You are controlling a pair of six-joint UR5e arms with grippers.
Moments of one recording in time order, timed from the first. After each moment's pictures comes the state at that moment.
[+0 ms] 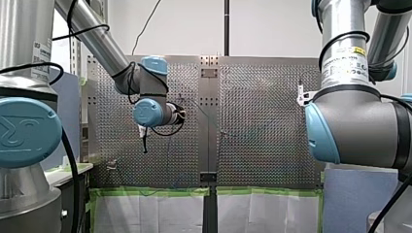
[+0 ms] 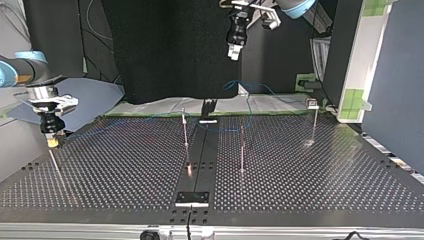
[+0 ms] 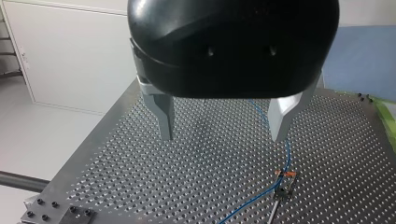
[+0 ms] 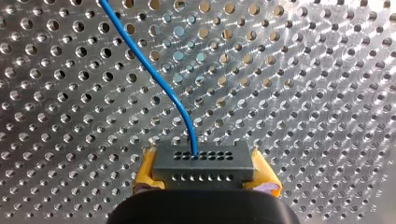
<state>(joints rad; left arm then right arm) -0.74 -1.64 -2.32 -2.33 -2.10 -1.76 1.46 -1.08 1.54 -0.55 1.01 1.57</state>
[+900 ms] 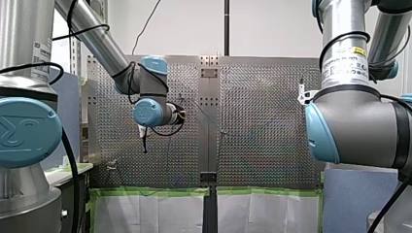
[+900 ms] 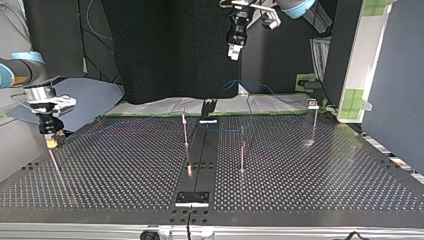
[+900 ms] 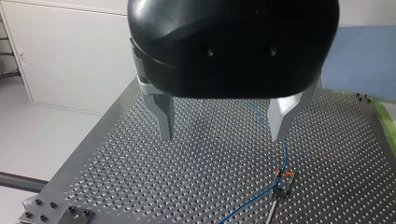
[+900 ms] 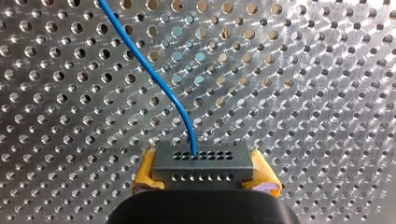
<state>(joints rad) -0.74 -1.64 -2.32 -2.33 -2.10 -1.76 1.45 -1.08 1.52 -0.53 0.98 1.58</state>
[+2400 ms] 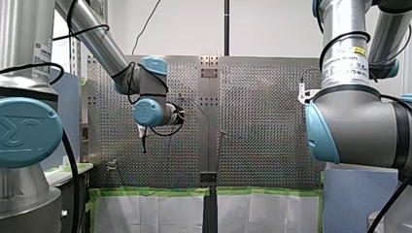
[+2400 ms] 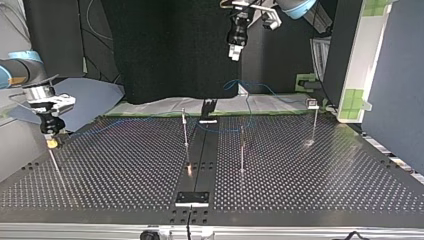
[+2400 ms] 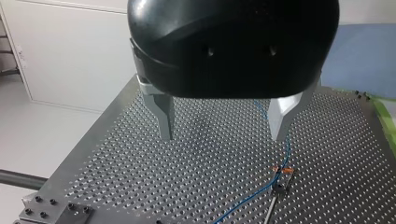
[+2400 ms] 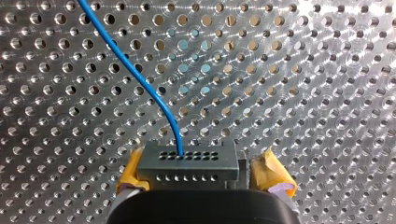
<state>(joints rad) -0.73 -1.64 -2.32 -2.34 -2.10 -1.75 1.45 -1.08 1.51 -0.48 0.95 1.59</state>
